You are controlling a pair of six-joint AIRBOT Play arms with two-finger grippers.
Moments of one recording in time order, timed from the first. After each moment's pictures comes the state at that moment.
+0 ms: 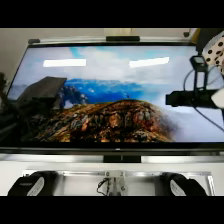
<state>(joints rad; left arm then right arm) 0.05 -0.68 0.77 0.72 -0.87 -1.00 0.00 -0.97 1.11 -1.30 1.17 1.38</state>
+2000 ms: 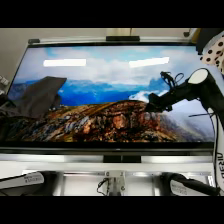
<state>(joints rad) 0.62 -1.42 1.37 1.36 -1.35 -1.61 0.00 -1.36 1.27 -0.93 1.53 1.47</state>
